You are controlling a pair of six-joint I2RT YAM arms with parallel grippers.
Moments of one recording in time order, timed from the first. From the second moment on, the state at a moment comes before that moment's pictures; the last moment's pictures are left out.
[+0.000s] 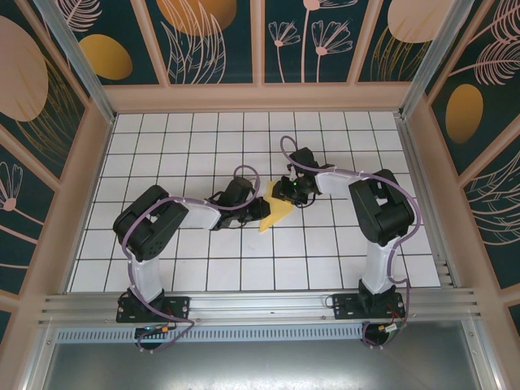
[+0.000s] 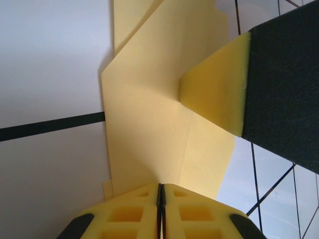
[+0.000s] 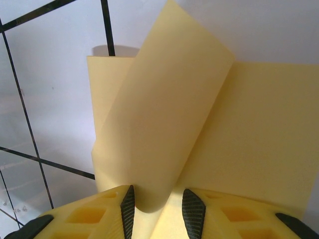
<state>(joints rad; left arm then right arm) -0.71 1.90 0.85 0.30 0.29 -0.84 0.49 1.94 1.12 -0.31 -0.36 0.65</state>
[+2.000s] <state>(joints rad) -0.71 1.92 0.95 0.12 0.28 -0.75 0.32 1.93 1.04 -0.13 -0.59 0.52</state>
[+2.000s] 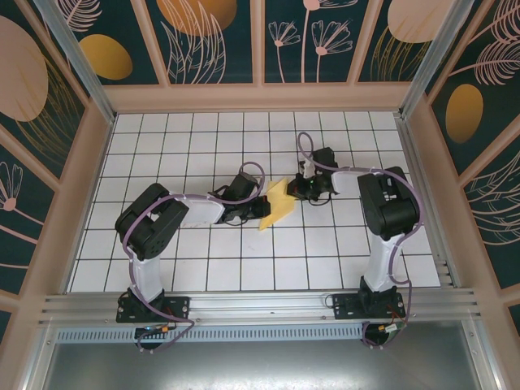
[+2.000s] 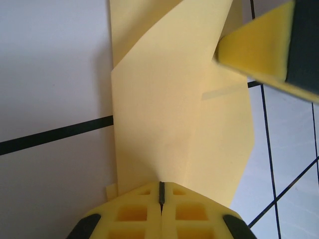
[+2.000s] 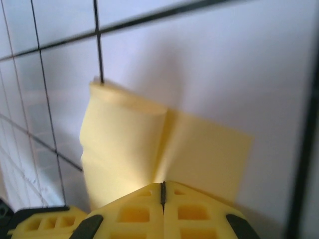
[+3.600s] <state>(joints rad) -0.72 1.92 0.97 0.08 0.25 -0.63 0.42 1.88 1.02 -0.04 -0.58 0.60</state>
